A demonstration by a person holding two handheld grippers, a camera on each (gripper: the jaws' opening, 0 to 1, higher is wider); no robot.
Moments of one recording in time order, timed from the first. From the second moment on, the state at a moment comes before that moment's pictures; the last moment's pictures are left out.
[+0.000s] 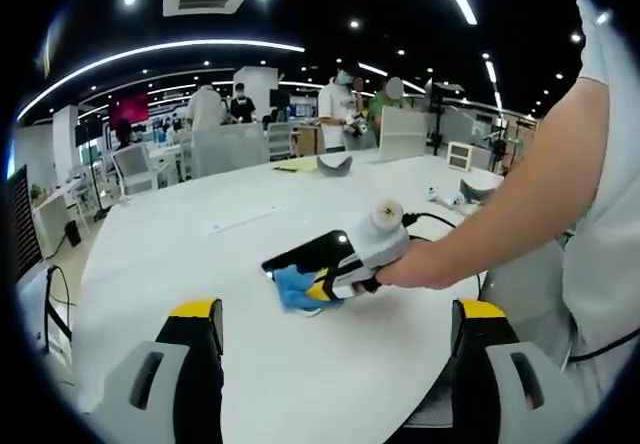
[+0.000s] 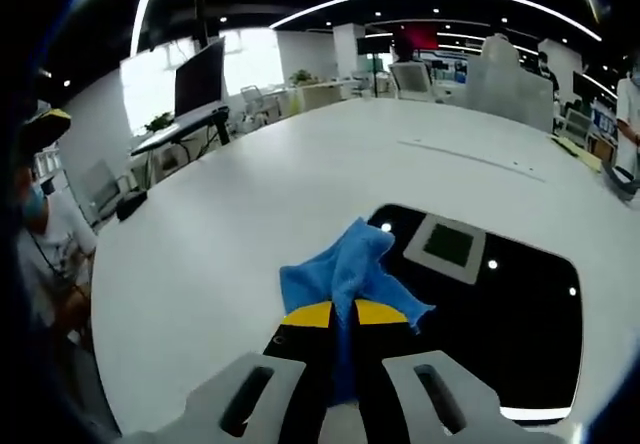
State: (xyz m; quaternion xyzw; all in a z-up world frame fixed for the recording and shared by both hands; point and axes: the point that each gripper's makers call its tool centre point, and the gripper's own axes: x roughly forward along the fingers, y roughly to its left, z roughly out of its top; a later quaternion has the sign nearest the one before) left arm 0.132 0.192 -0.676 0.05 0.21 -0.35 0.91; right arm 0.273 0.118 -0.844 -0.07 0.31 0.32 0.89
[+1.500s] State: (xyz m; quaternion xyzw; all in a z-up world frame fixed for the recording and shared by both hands) left arm 0.130 0.178 -0.667 0.05 0.20 -0.35 0.91; right arm 0.256 0.117 -0.845 -0.07 0.30 0.34 0.89
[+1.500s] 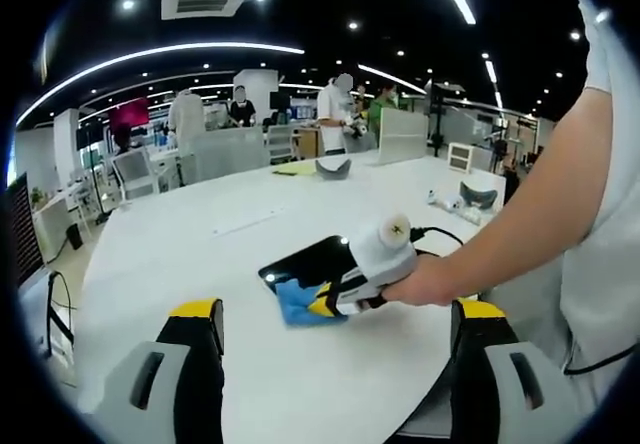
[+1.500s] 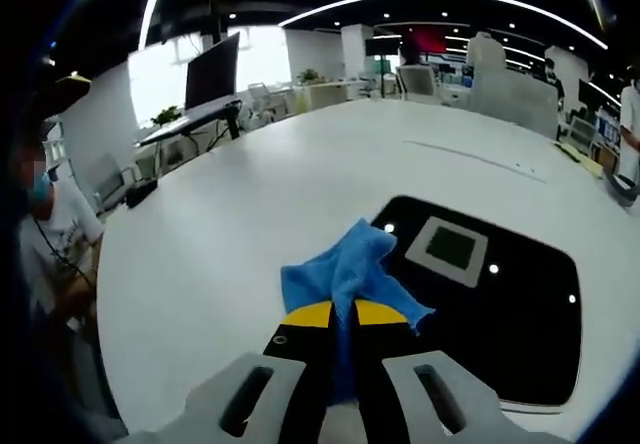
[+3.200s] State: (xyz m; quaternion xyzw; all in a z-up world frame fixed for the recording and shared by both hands) left arm 0.131 0.153 -0.666 0.04 0.22 -0.28 0.93; right arm 0.284 0.019 -0.802 -0.06 0.26 0.36 0.89
